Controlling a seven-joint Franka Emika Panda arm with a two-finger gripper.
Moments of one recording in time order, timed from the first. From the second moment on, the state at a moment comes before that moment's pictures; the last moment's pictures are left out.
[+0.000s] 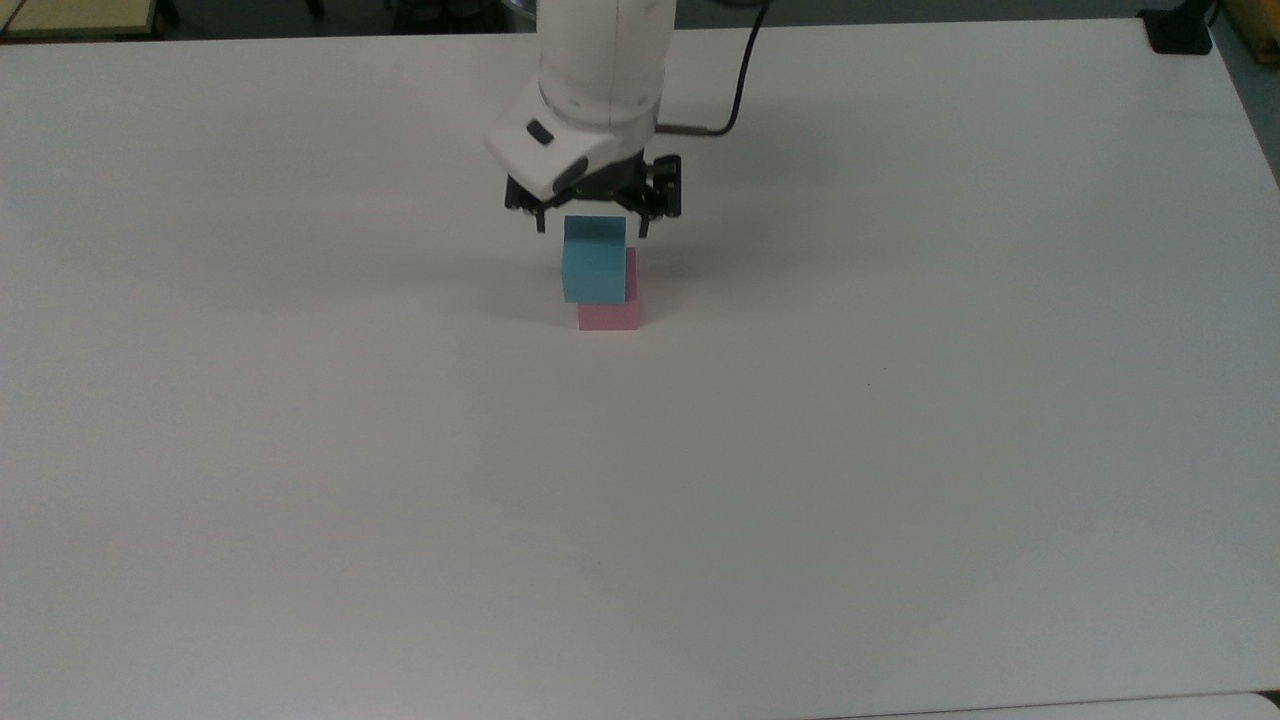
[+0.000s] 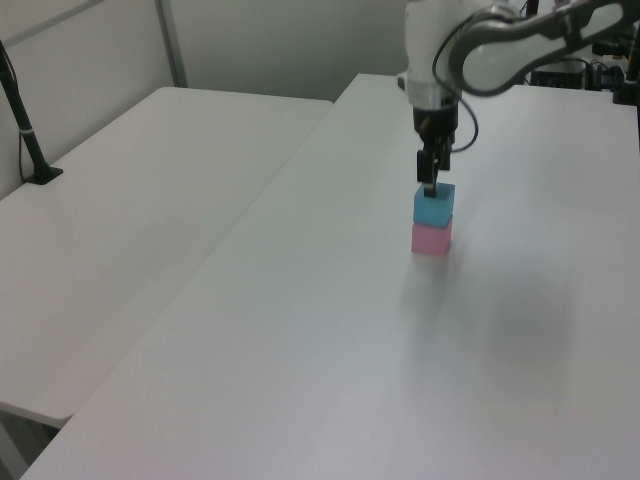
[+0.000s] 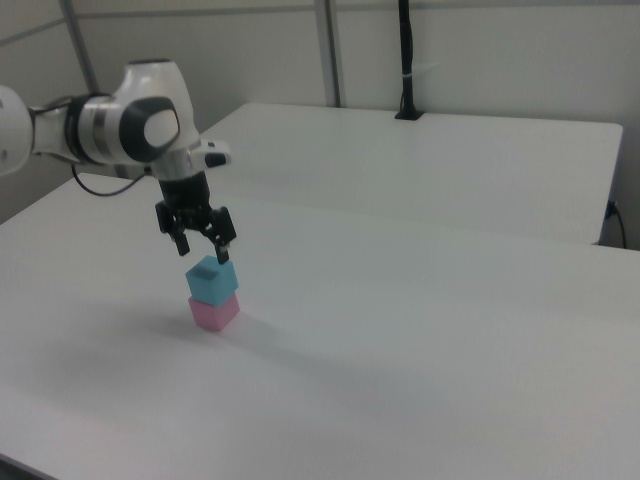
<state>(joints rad) 0.21 0.20 -0.08 -1.78 -0.05 1.93 0.14</state>
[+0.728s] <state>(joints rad) 0.10 0.04 -0.09 -1.54 -0.05 1.60 0.08</state>
